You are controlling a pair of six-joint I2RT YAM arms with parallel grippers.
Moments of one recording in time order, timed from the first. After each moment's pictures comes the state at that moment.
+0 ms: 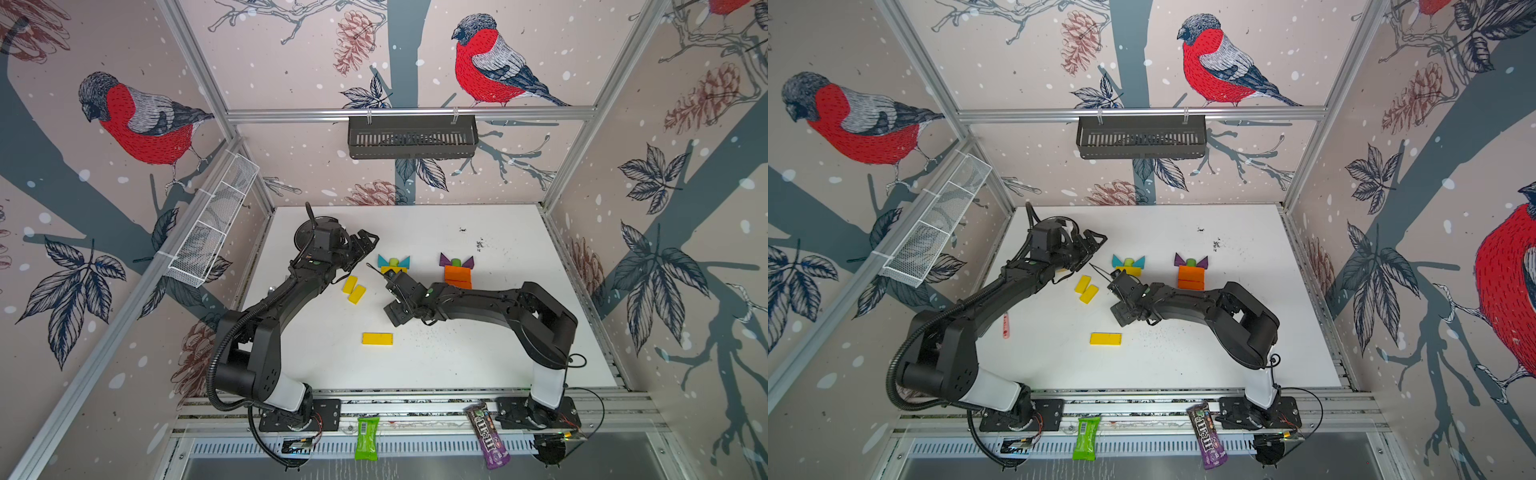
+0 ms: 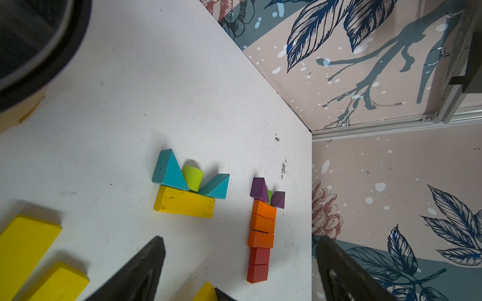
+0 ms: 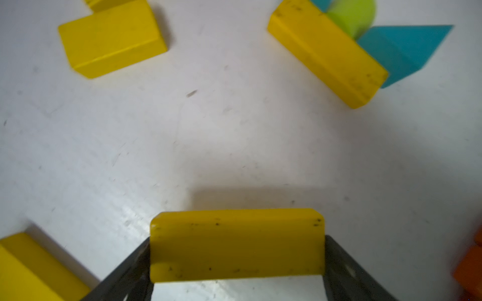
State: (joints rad) left arm -0.24 1.50 0.99 -0.03 0.39 -0.92; right arm 0.97 1.90 1.22 -0.34 0.20 0.27
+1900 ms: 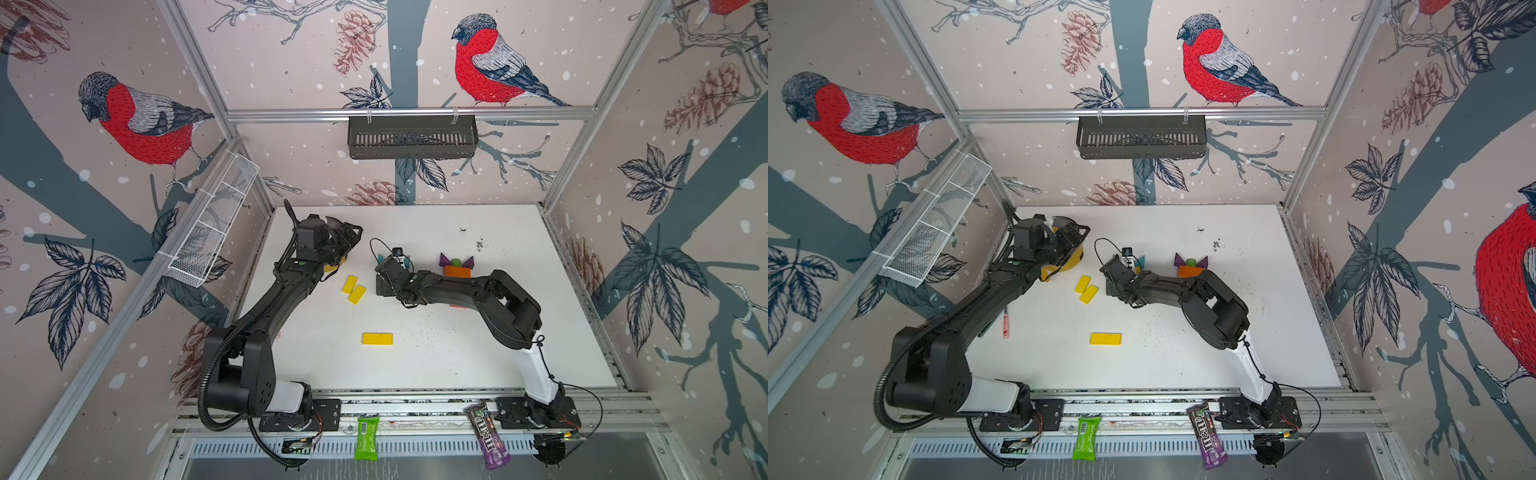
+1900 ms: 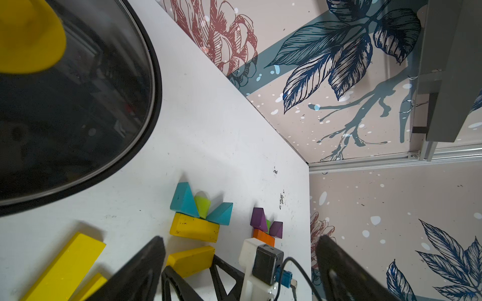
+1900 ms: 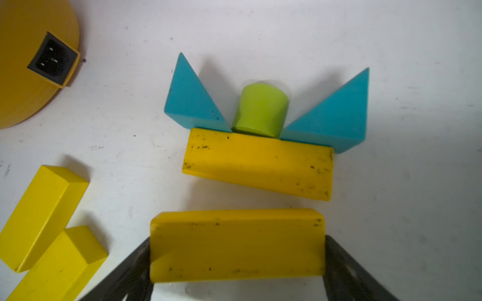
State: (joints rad) left arm -0.16 1.42 0.99 -0.05 0.34 -0.92; right arm 0.93 2.15 1.46 -0.24 0.33 0.69
